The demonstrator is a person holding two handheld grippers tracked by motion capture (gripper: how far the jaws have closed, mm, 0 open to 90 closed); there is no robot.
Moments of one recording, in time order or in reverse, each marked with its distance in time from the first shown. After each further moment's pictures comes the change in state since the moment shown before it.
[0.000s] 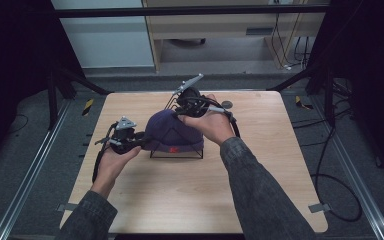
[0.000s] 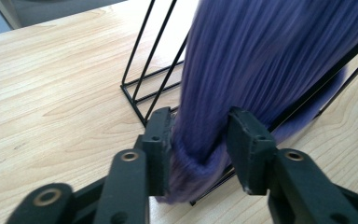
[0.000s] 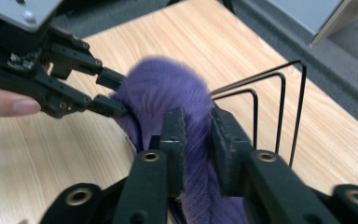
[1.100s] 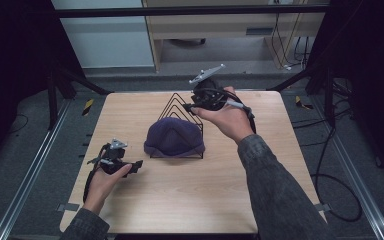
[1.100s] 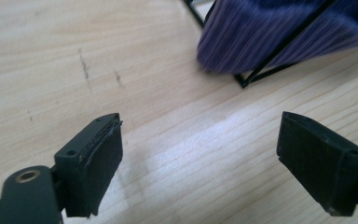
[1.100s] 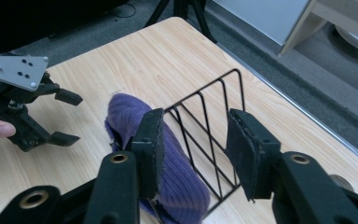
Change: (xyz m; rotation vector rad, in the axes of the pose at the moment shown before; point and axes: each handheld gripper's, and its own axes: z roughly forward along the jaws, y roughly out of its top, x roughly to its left) left arm 0.015 -0.073 -0.002 0.205 0.103 -0.061; right arm -0.016 -0.002 -0.051 -0.060 -0.083 0.041
